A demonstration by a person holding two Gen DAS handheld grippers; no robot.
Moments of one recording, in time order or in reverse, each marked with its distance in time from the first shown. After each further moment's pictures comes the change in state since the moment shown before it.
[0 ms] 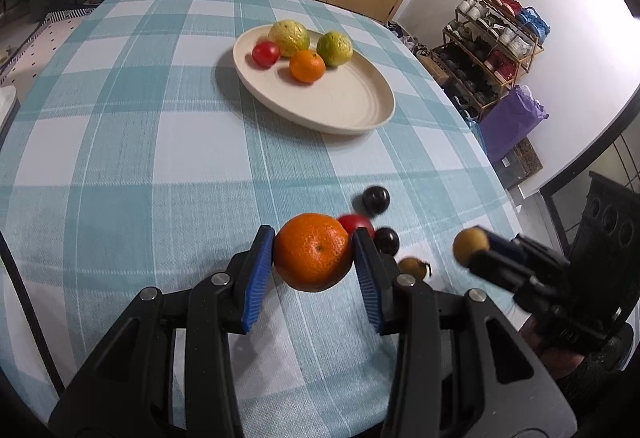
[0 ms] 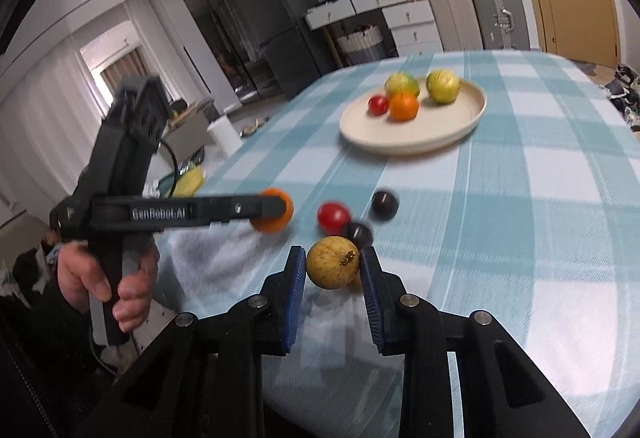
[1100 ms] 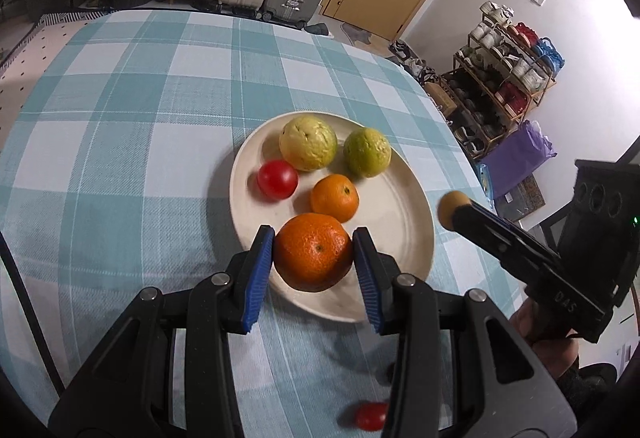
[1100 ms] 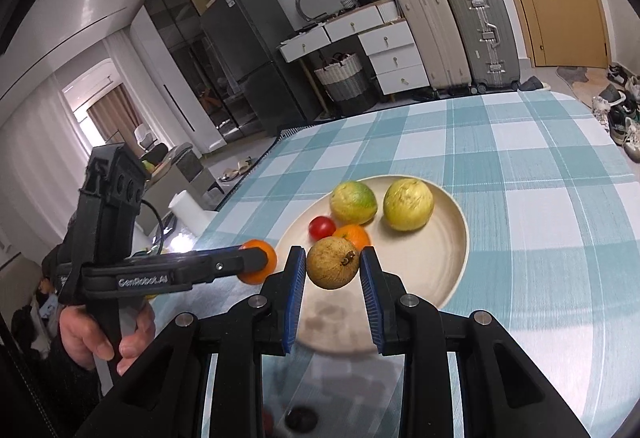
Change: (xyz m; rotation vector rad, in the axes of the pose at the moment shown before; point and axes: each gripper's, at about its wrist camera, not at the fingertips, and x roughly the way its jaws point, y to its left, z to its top) left arm 0.077 0.031 0.153 -0.054 -0.028 -0.015; right arm 0.074 -0.081 0.148 0.071 -0.076 -0.017
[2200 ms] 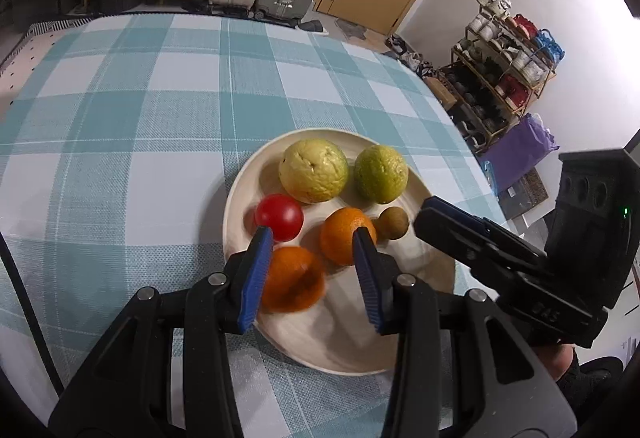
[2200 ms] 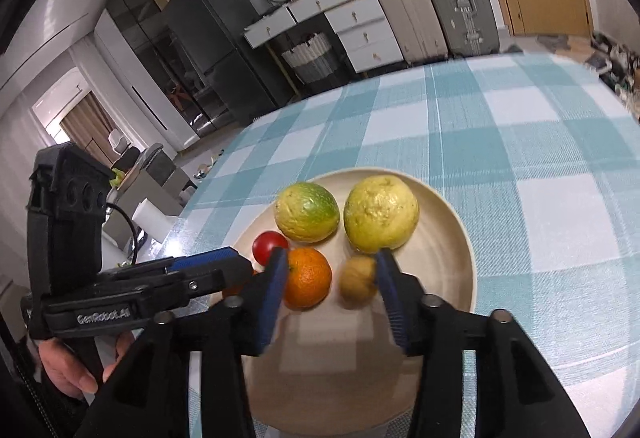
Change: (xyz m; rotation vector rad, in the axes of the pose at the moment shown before) left arm 0.033 0.004 0.026 0.032 0.000 -0.001; right arm 0.061 -0.027 0.015 0.076 0.056 -0.065
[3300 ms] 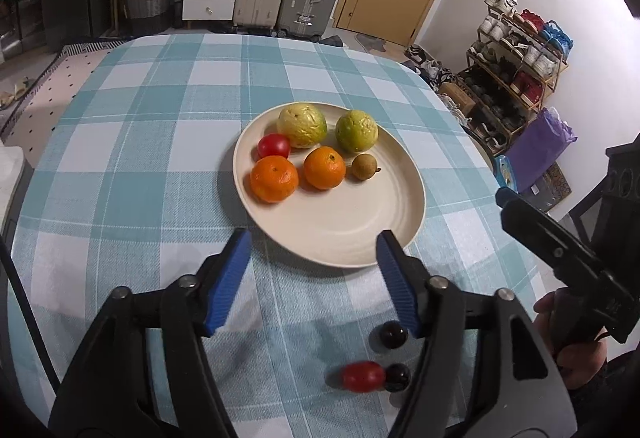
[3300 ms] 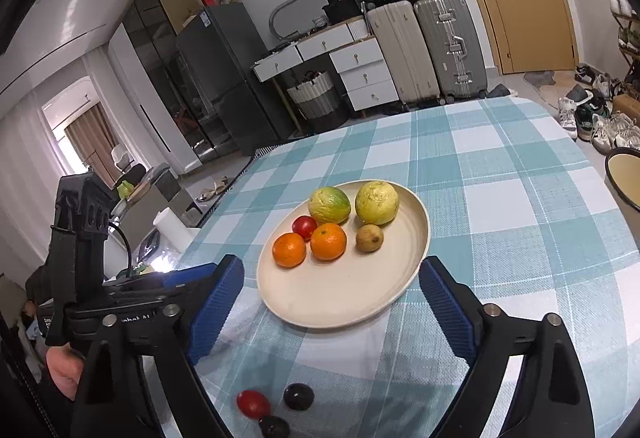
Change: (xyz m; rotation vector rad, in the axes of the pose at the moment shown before) left arm -0.079 -0.050 -0.078 0.037 -0.072 0.139; right arm -0.101 0.023 -0.042 -0.029 -0.139 -0.028
